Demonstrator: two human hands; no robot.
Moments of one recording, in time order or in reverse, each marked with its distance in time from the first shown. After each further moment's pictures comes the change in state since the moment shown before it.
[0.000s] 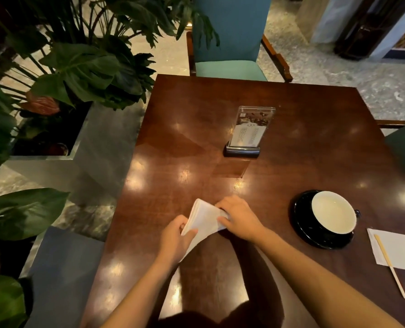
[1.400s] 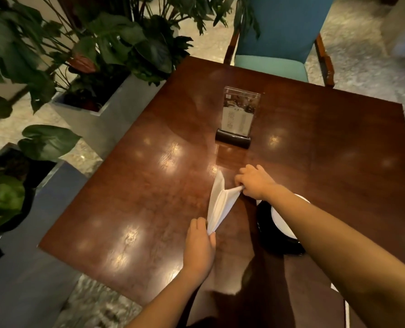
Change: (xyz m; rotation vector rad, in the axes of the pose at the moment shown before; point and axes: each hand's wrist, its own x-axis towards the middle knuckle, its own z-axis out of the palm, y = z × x) left_hand -0.069 0.080 0.199 0.185 0.348 -0.130; right_hand 0.007 0.129 -0.087 -0.647 -0.313 -0.266
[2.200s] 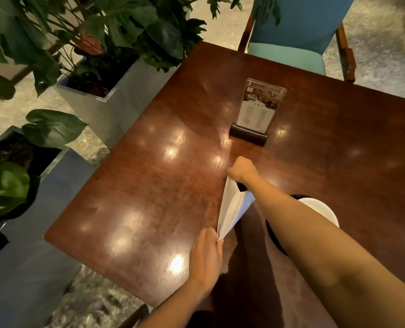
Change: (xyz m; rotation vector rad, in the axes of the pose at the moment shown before) left_hand -0.011 -0.022 0.003 0.000 -0.010 0.065; right_hand 0.075 -0.048 -0.013 0.787 -0.029 0.521
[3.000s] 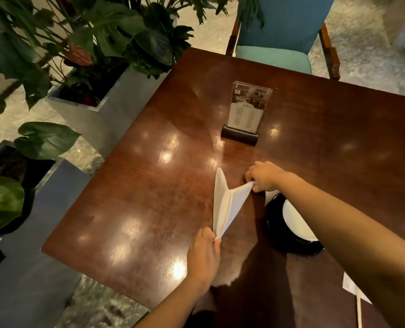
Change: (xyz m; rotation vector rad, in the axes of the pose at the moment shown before) left_hand 0.006 -0.002 -0.001 0.023 -0.066 -0.051; right_hand -0.022 0.063 -0.052 -0.814 -0.170 -0.481
